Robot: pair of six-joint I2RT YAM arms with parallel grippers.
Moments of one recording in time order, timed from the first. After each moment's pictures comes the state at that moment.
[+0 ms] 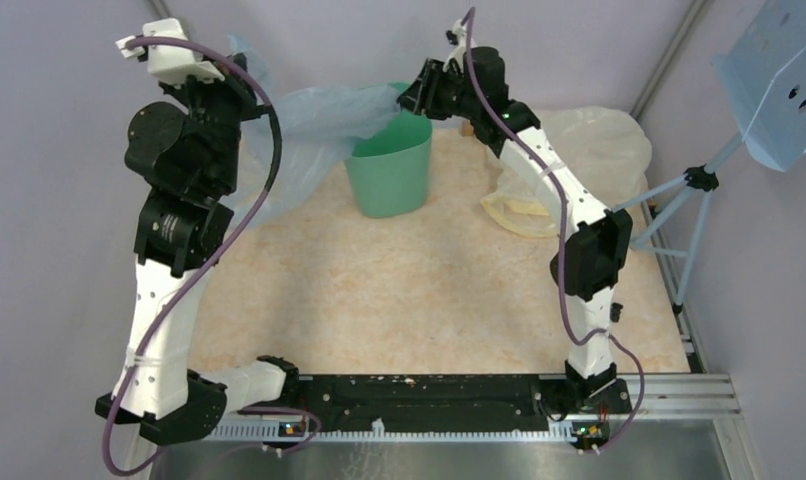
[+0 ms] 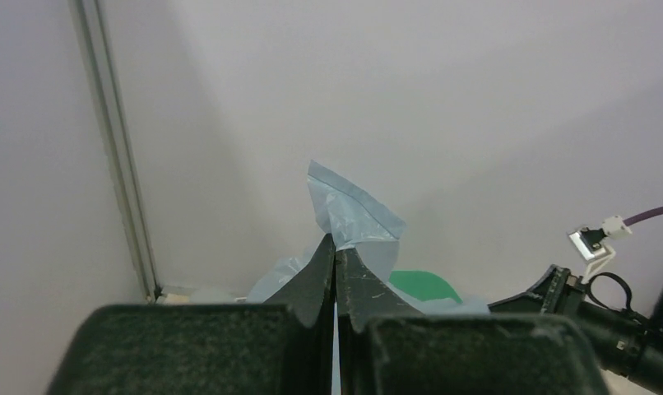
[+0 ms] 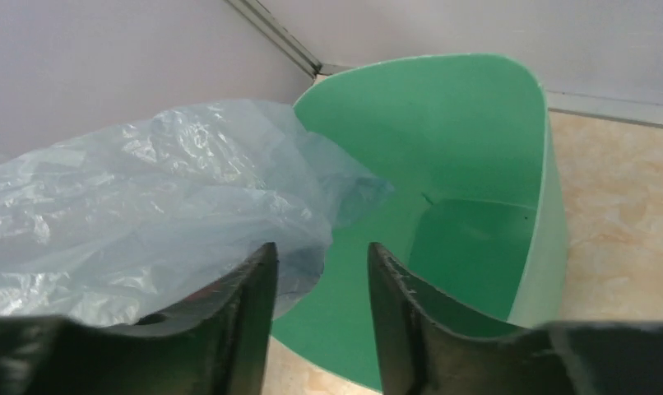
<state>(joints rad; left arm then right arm) -0.37 1.18 1.85 -0.33 -0.40 -0.06 0.49 2.05 2.20 -0.32 -0.30 0.61</state>
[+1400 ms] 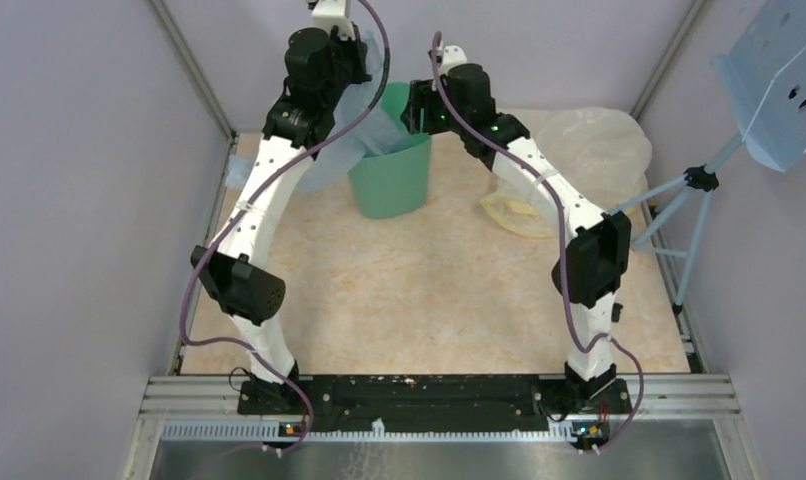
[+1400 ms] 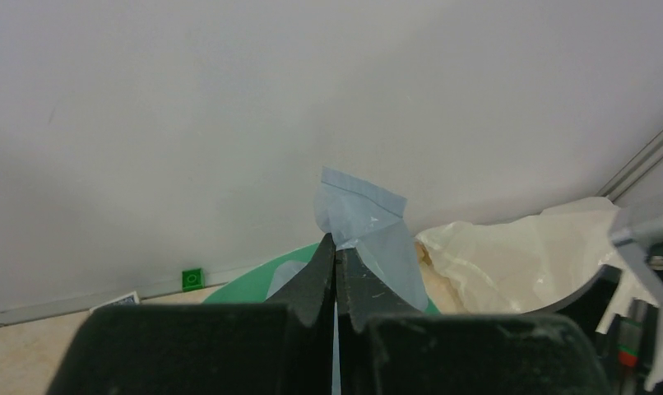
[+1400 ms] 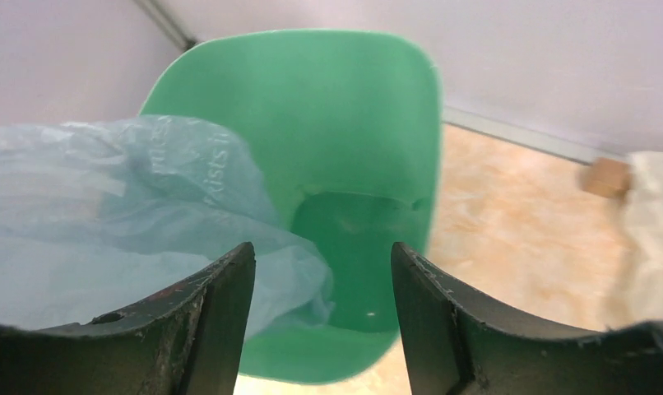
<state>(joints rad) -0.37 1.82 2.12 -0.25 -0.10 -0.11 0.56 2.02 2.06 -0.33 -0.07 0.27</state>
